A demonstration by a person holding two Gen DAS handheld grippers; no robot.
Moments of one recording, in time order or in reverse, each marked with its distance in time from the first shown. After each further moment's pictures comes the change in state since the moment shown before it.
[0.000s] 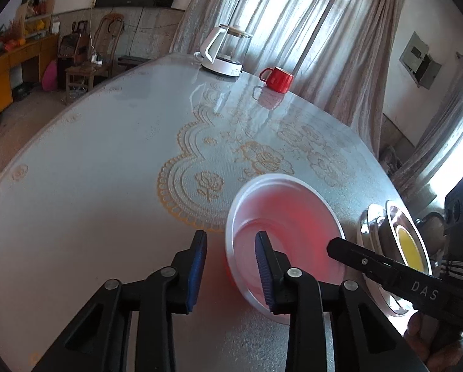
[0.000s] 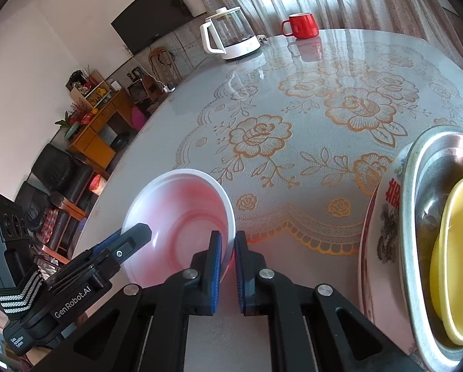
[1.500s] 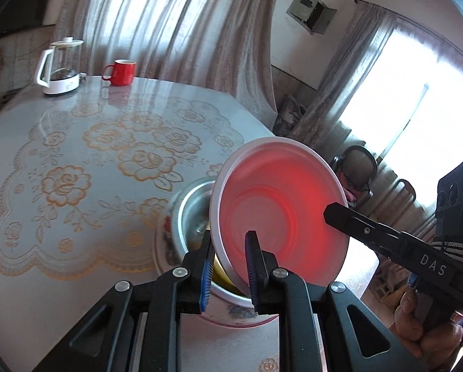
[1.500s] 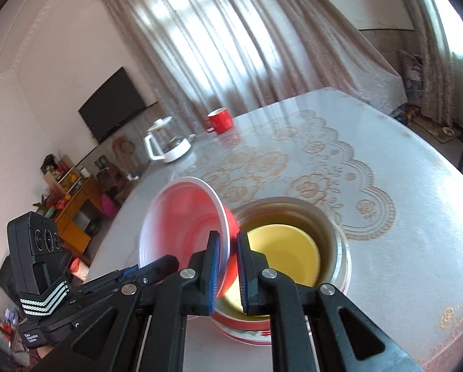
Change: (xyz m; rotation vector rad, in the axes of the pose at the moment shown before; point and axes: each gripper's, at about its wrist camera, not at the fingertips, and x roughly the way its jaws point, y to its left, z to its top) left arm 0.003 -0.200 0.007 0.348 0.112 -0.383; right arm -0.193 -0.101 -0.021 0.183 -0.388 -0.163
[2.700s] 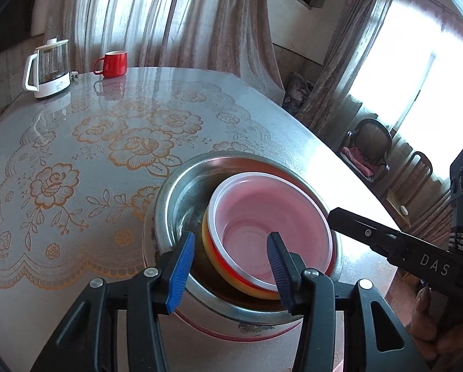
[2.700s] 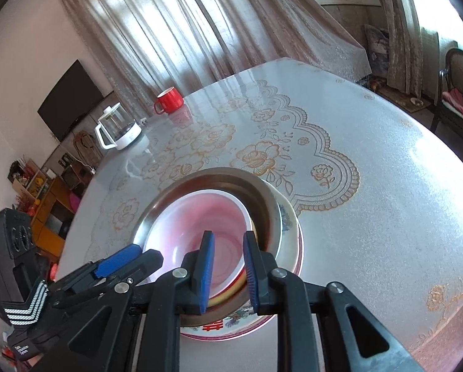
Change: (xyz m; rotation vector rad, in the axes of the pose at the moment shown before) left arm 0.046 -0.014 -0.015 0.085 0.070 0.087; right arm 0.024 -0.046 -0.015 0.087 0.100 -0.152
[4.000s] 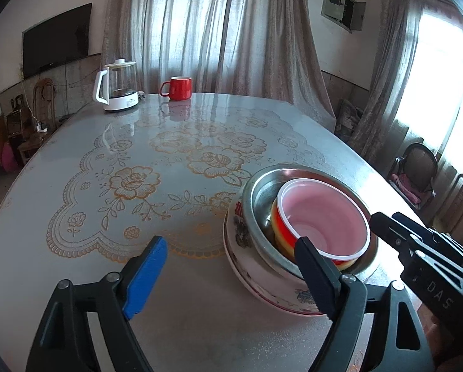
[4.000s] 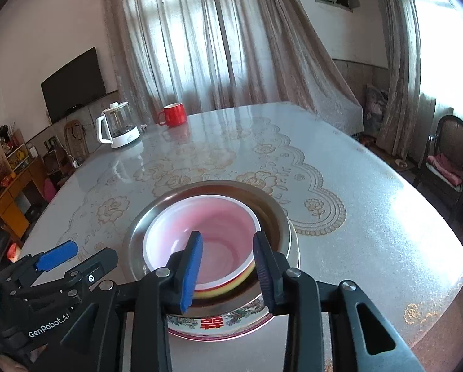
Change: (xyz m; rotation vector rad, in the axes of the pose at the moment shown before) left arm -0.049 0.020 -0.037 -0.063 -0.158 0.278; right arm -0.018 0.045 -0.031 -0.220 -0.180 -0.151
